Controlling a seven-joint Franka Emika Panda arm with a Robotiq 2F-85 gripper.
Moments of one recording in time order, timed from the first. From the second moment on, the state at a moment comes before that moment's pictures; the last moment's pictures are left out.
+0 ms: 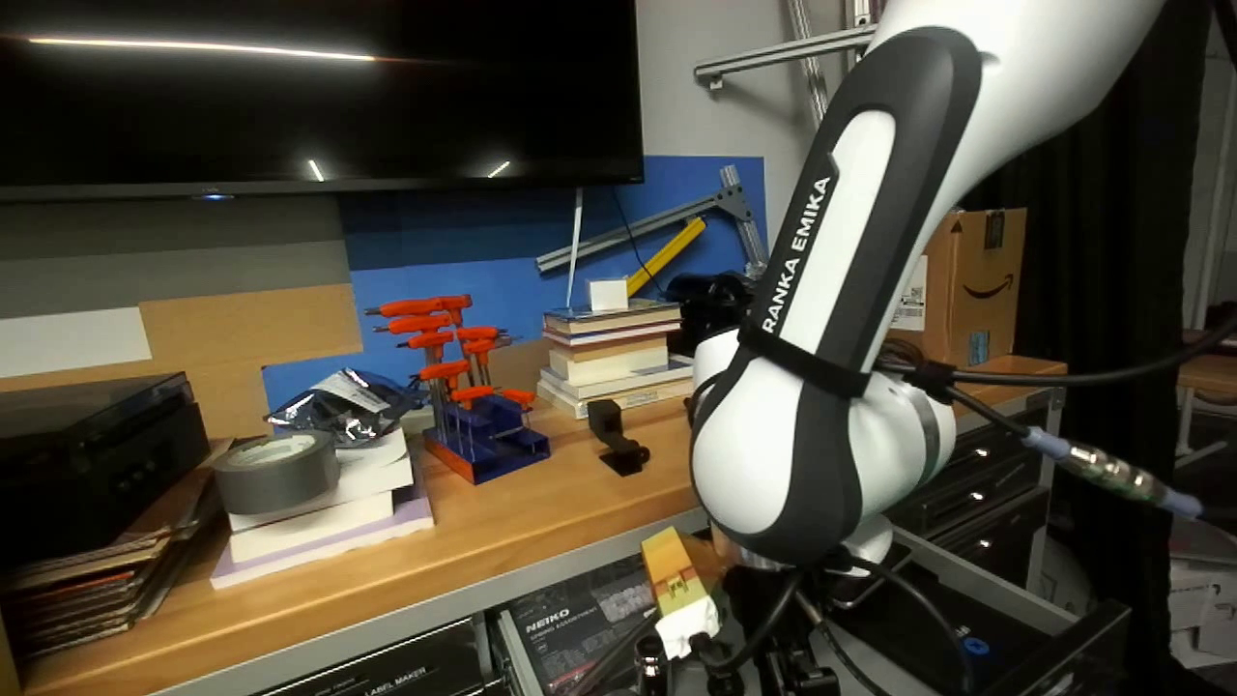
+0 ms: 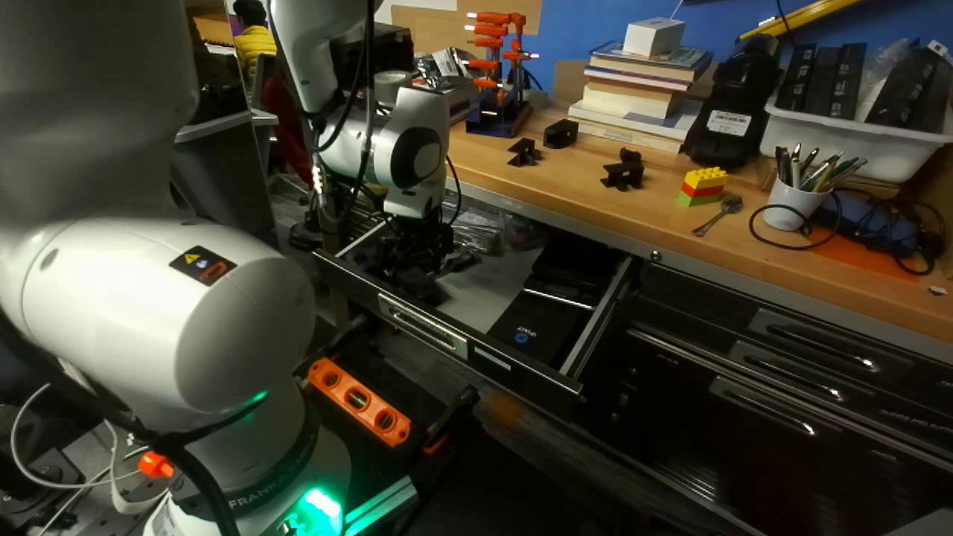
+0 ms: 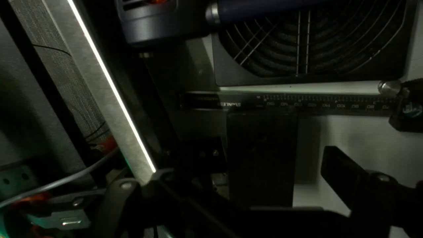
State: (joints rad) arm 0.26 0.28 0.10 -2.58 0.08 2.68 2.14
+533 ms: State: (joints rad) arm 0.26 0.34 0.09 -2.58 0.07 2.76 2.13
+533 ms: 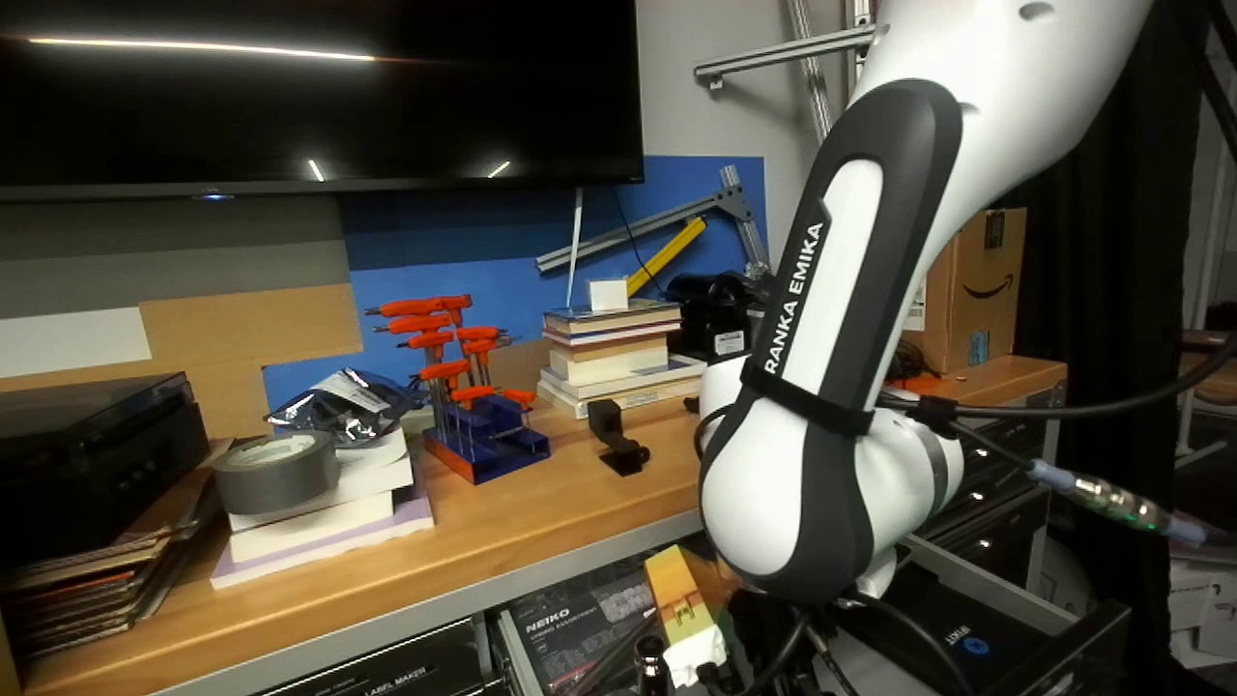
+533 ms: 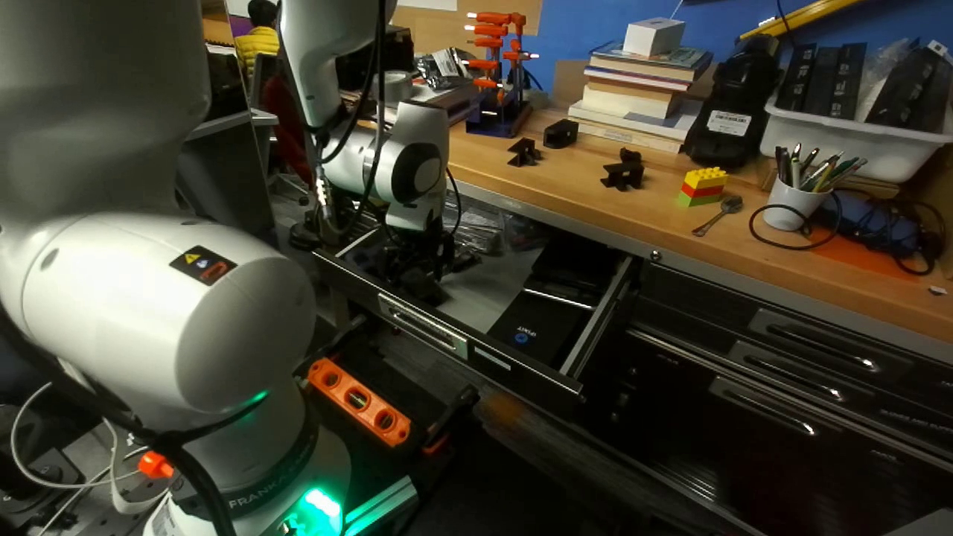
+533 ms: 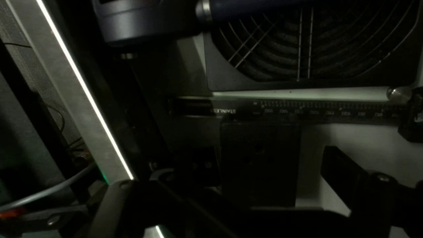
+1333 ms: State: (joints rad) arm 0.42 0.36 -0.08 -2.58 -0.26 2.77 2.13
